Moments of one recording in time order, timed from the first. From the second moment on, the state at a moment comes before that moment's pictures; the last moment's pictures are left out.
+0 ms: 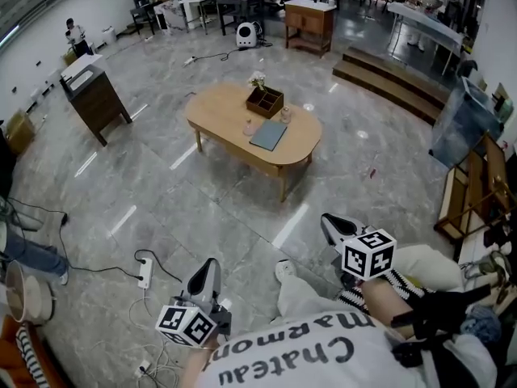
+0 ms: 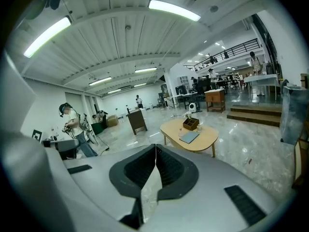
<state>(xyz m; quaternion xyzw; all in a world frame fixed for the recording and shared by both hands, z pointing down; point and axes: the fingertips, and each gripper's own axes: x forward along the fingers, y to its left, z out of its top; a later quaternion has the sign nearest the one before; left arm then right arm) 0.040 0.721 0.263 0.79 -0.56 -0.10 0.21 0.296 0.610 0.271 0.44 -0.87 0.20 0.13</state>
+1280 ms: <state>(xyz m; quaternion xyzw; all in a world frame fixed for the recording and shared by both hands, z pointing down) -0.004 0.440 0.245 0.72 -0.66 -0.11 0.17 0.243 0.278 0.249 0.36 -0.90 0.22 0.08</state>
